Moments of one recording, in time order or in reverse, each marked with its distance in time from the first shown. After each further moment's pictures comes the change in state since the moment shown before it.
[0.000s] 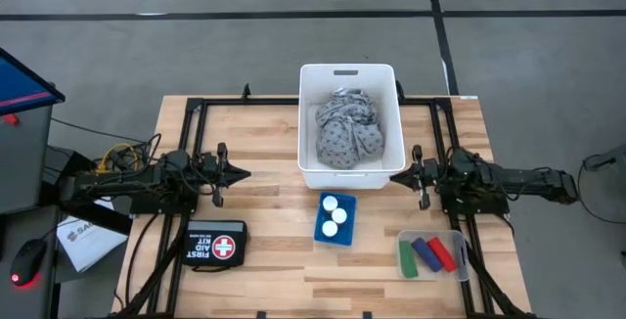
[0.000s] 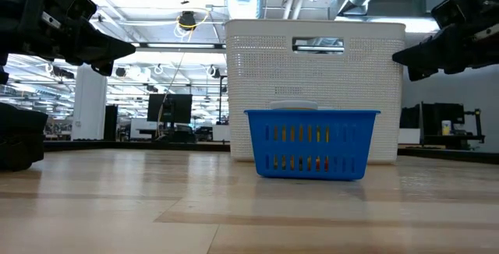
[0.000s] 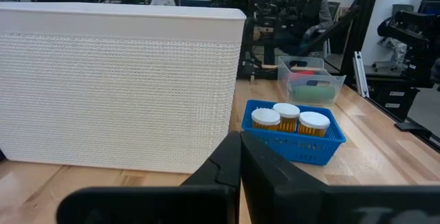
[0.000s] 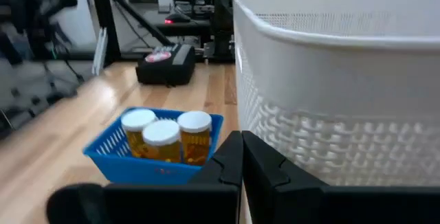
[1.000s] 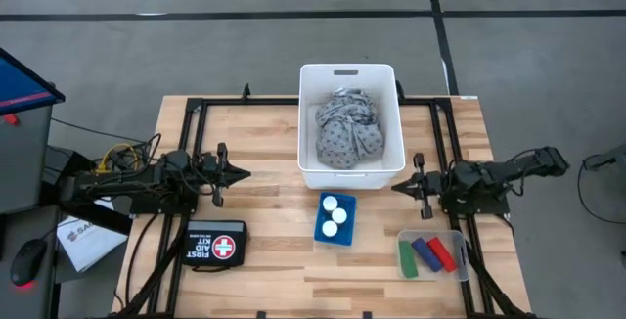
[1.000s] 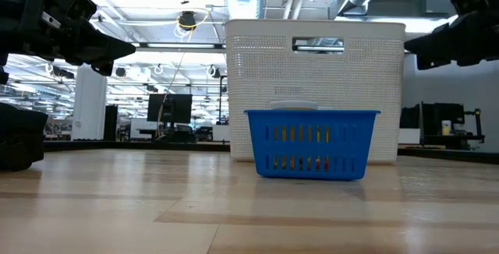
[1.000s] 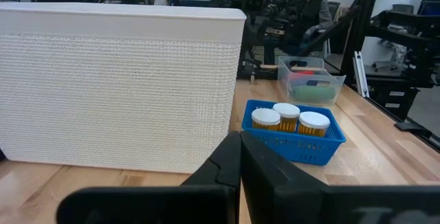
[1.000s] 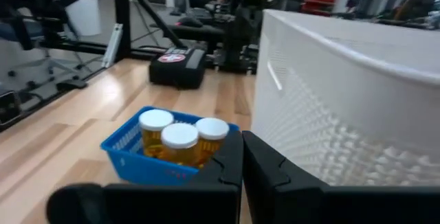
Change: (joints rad) left arm 0.000 0.000 0.000 0.000 0.000 0.000; right arm 0.374 0.000 -0.006 0.041 0.351 -0.069
